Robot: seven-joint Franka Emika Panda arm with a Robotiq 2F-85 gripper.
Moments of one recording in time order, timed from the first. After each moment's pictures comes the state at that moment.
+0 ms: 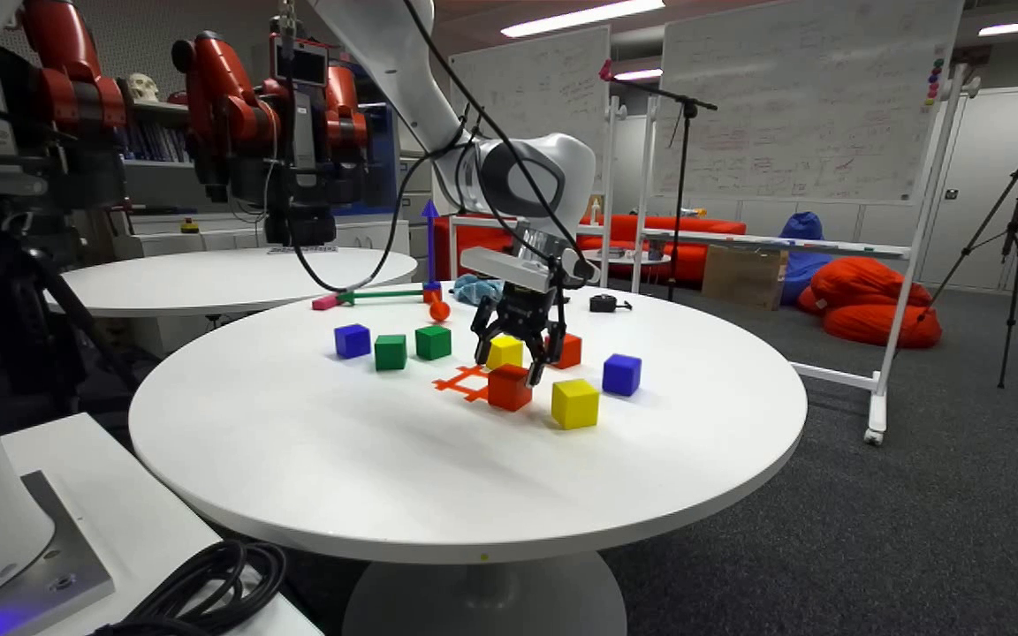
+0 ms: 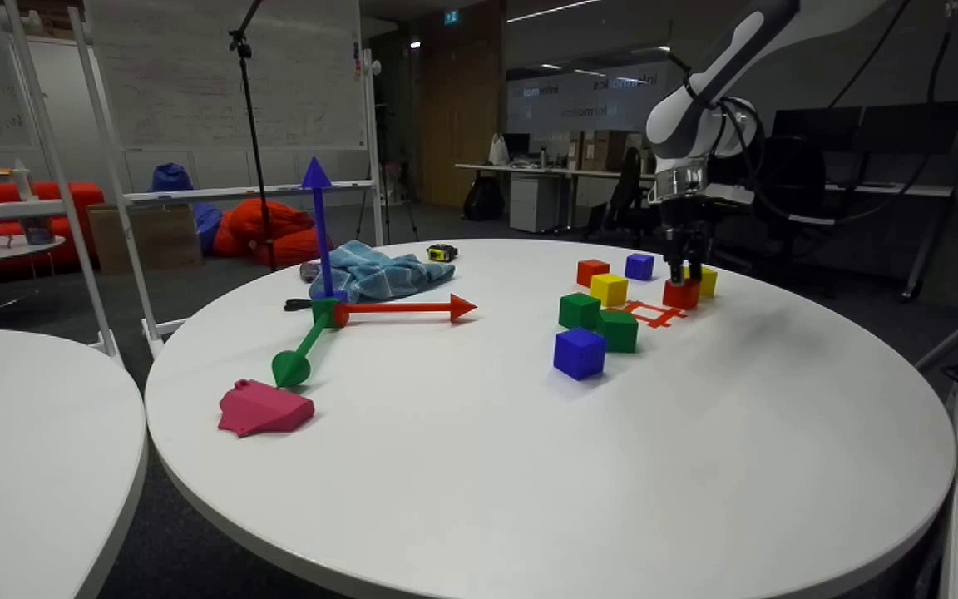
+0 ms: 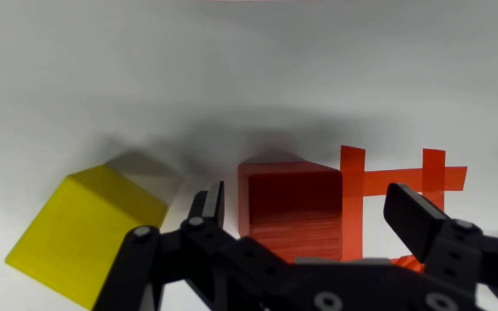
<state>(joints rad) -0.28 0.58 -0.08 -1.83 0.09 2.12 -0.45</state>
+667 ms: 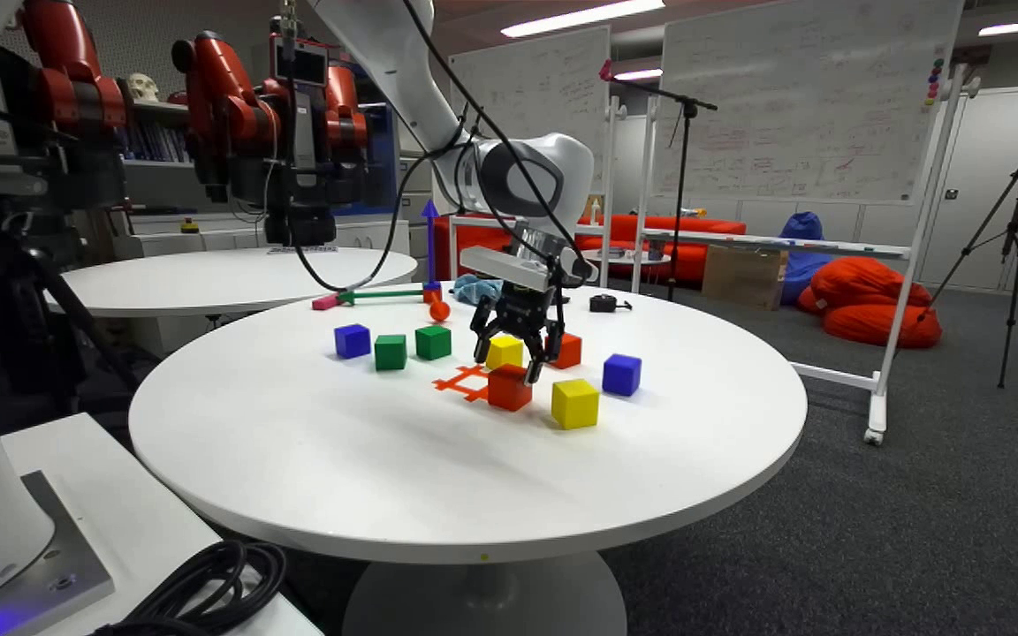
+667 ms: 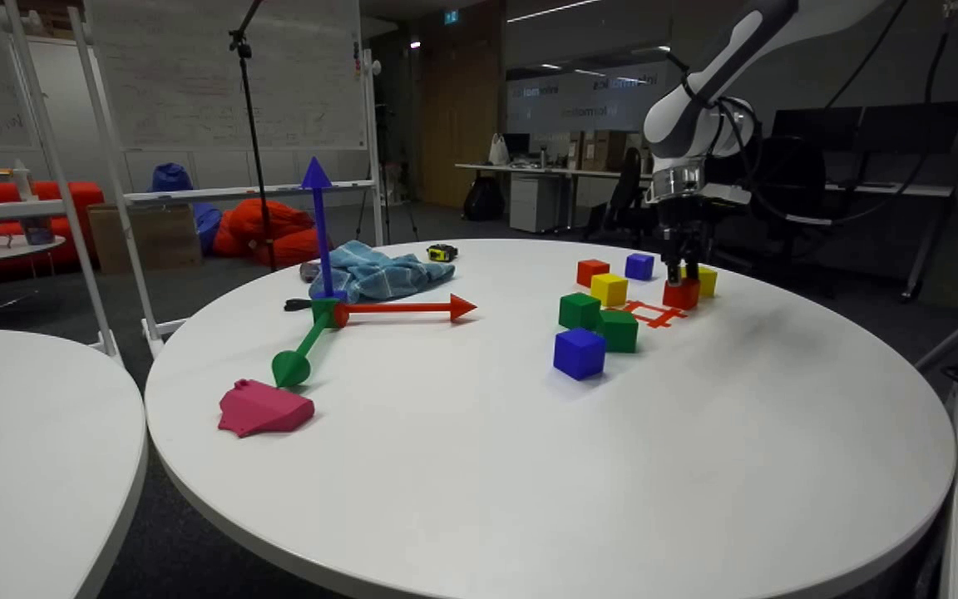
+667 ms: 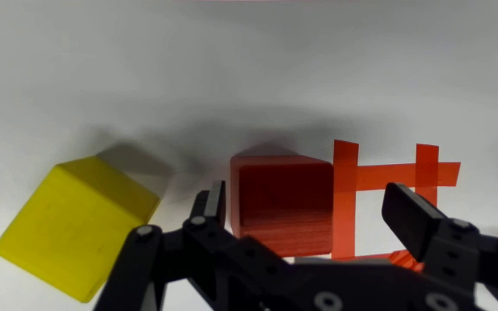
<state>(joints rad) -0.28 0.58 -0.07 -1.83 0.09 2.12 -0.45</state>
